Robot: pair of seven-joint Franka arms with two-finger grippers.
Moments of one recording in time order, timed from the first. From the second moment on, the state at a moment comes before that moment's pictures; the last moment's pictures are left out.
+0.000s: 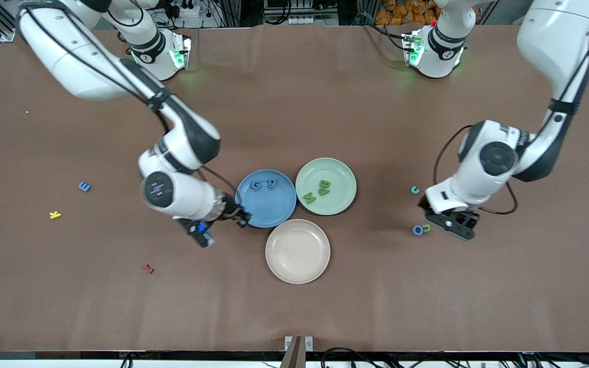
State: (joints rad) left arm 0.24 0.48 -0.44 -1.92 0.41 2.44 0.14; right arm -0.02 0.79 0.65 -1.46 -0.16 2.17 1.31
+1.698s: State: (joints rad) left arm 0.26 0.72 -0.46 -1.81 0.41 2.48 0.84; right arm -0.39 0.54 0.56 -1.98 -0.41 2.32 0.89
